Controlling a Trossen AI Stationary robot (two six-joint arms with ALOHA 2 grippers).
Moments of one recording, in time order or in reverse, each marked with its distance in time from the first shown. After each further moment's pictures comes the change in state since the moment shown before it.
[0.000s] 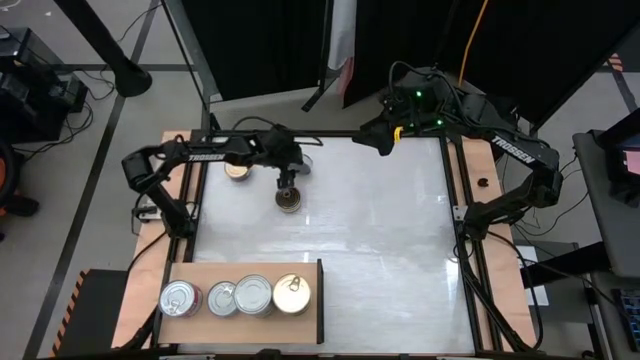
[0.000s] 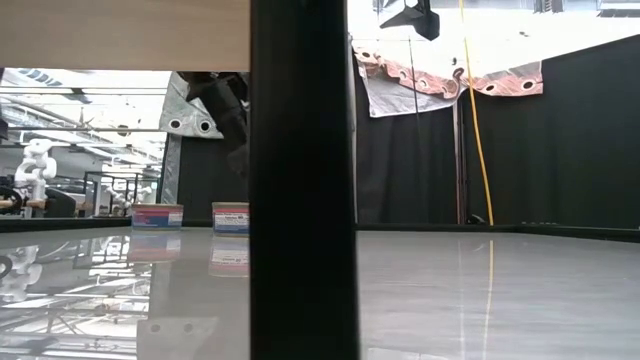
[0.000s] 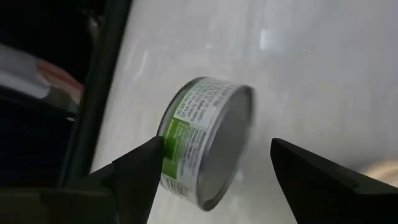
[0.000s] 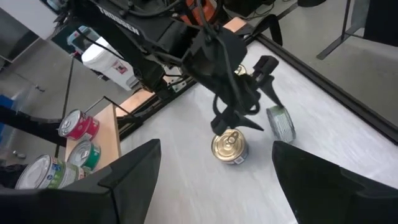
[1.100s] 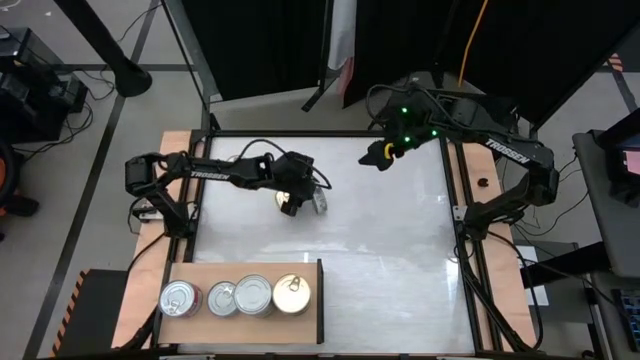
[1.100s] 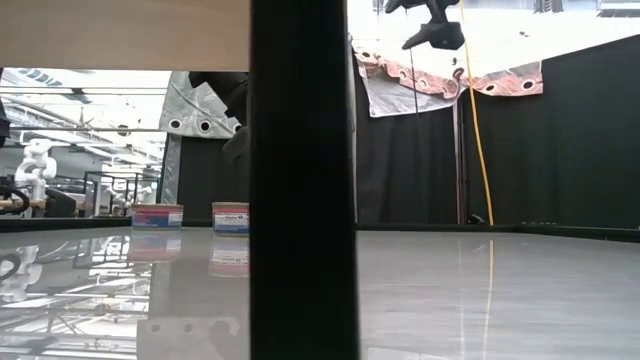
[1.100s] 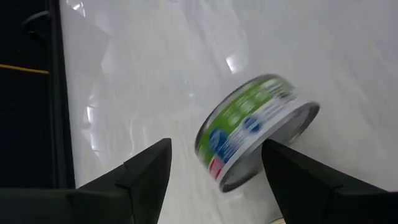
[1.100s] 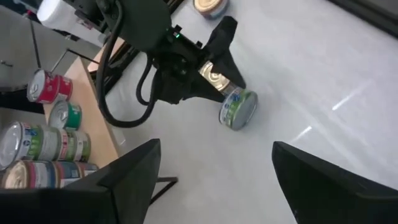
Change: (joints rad) left arm -0.253 -0.001 -0.003 0.117 0.037 0.317; right arm 0.061 0.027 0.000 -0.253 0.035 0.110
